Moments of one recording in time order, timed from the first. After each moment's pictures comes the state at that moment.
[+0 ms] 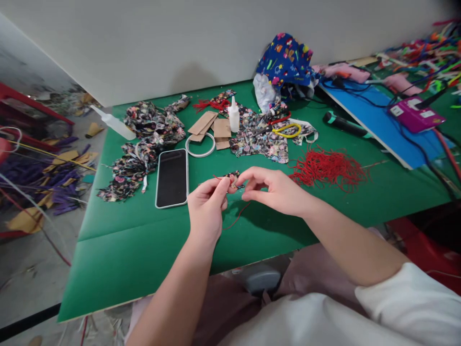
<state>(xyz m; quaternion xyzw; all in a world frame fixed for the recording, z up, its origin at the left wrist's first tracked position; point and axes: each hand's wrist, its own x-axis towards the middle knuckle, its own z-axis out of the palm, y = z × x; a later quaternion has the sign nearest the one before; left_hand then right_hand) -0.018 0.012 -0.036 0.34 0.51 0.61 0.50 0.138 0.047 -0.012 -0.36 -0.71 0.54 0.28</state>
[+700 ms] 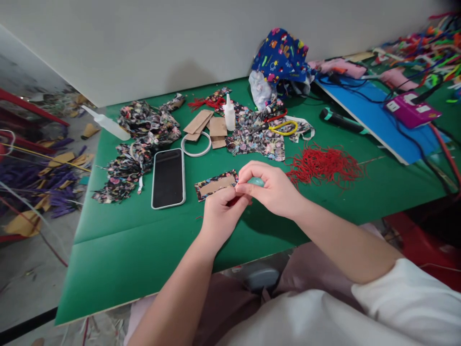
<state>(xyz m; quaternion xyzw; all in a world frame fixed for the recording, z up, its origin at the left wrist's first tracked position) -0.009 0.003 -0.039 0.62 0.54 0.43 0.38 0.128 0.043 -0.009 -0.39 -0.71 0.45 0.38</state>
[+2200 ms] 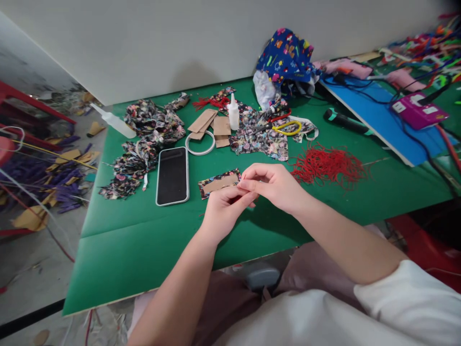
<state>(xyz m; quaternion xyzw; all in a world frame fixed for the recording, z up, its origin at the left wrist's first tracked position) -0.012 0.005 -0.033 0.53 0.51 0.44 0.52 0.127 0.043 -0.014 -0.39 -0.60 0.60 0.35</state>
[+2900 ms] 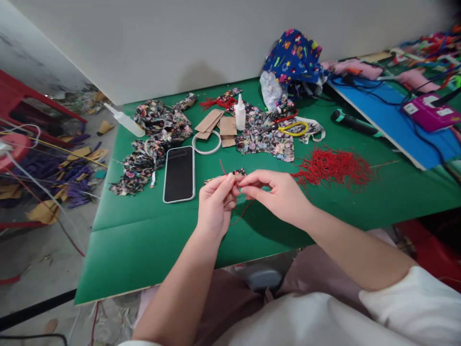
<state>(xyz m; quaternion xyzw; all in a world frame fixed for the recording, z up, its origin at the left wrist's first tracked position) -0.019 0.012 -0.030 0.27 0.44 0.59 0.62 0.120 0.030 -0.006 -0.41 -0.69 0.48 0.36</state>
